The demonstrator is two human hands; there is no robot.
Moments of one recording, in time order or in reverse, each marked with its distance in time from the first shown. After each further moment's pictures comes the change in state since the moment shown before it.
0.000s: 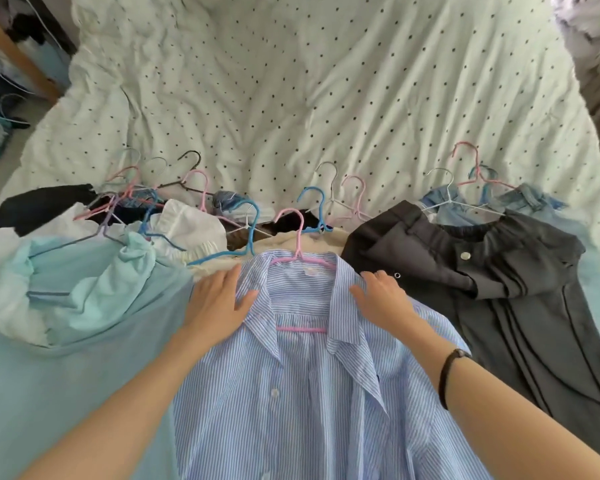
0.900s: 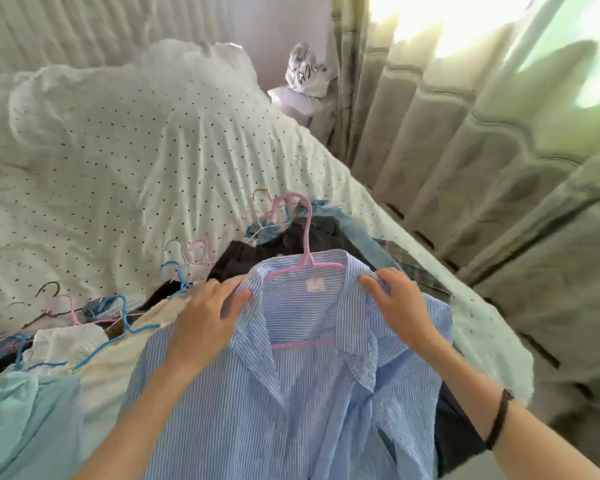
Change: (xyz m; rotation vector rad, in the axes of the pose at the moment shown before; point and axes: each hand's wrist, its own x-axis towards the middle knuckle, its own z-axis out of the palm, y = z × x) left_hand -0.133 0.219 -0.126 -0.335 0.204 0.629; right_hand -0.294 0.141 -0.101 0.495 0.843 0.152
